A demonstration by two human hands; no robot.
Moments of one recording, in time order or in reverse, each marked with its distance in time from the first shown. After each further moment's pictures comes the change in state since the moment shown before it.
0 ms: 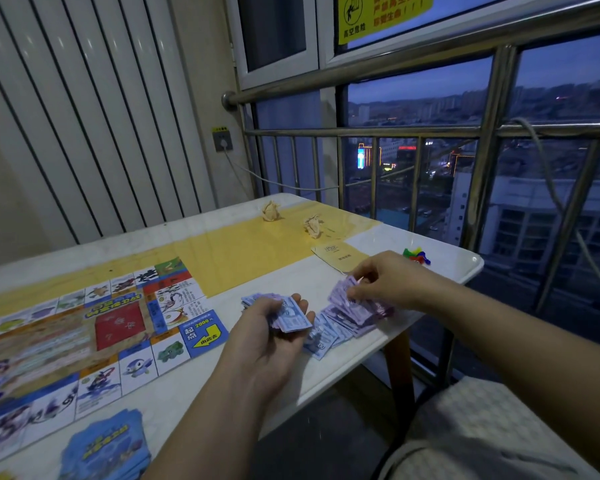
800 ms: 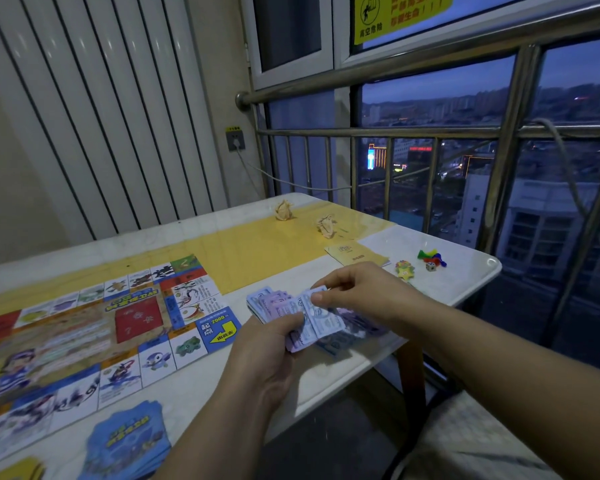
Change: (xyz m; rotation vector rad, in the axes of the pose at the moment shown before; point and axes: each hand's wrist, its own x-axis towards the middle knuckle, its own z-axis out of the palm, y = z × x) left_hand -0.003 0.000 -0.019 0.328 -0.050 0.235; right_hand -0.009 -0.036 0.037 0.459 -0.030 -0.131
